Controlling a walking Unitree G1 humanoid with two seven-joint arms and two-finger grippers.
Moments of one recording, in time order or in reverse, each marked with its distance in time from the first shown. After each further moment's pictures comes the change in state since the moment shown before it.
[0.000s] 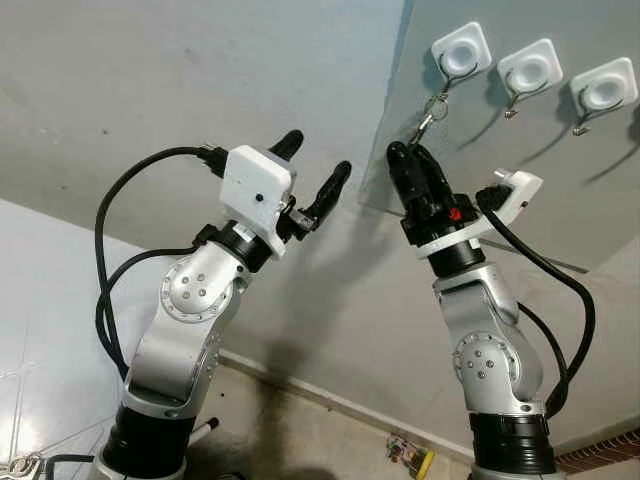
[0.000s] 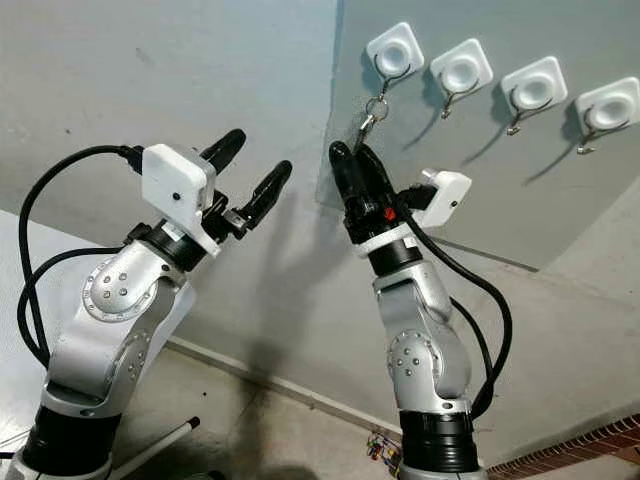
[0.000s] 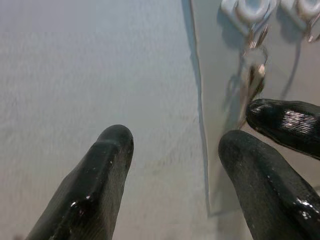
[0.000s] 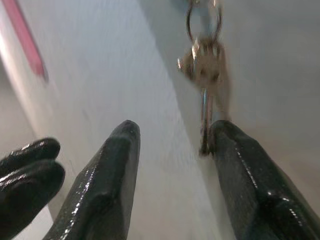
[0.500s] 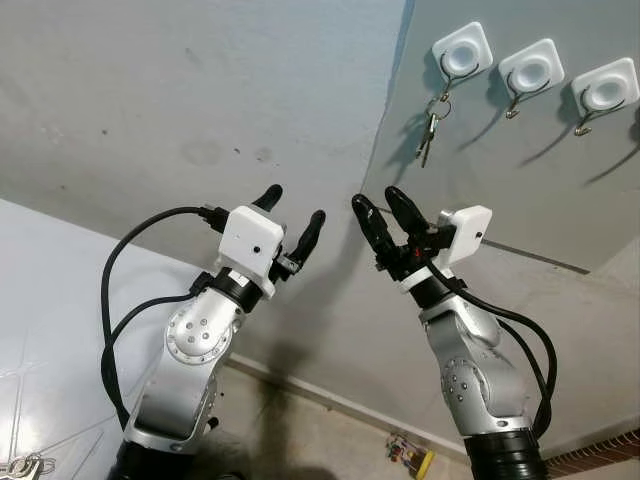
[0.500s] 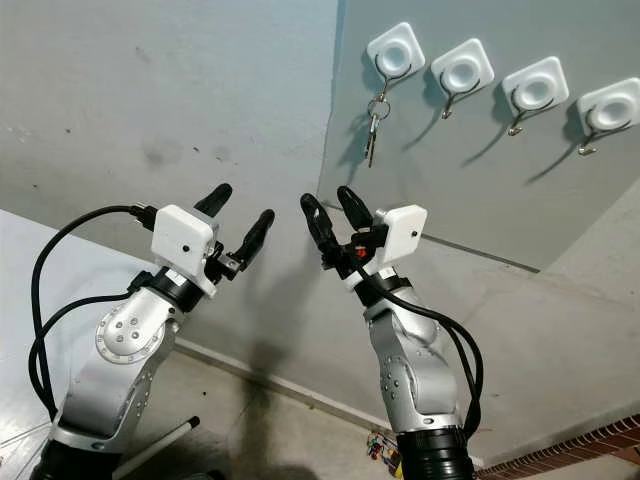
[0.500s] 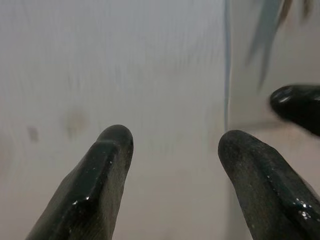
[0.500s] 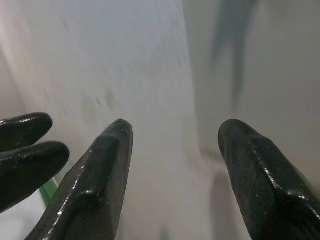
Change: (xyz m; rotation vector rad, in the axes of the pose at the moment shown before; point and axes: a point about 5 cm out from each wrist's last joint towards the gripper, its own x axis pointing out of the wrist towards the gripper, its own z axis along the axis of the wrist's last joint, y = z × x) left arm -0.029 -0.009 -0.060 0.000 0.166 0.102; right arm -0.026 -0.015 -0.044 -0.177 0.178 -0.020
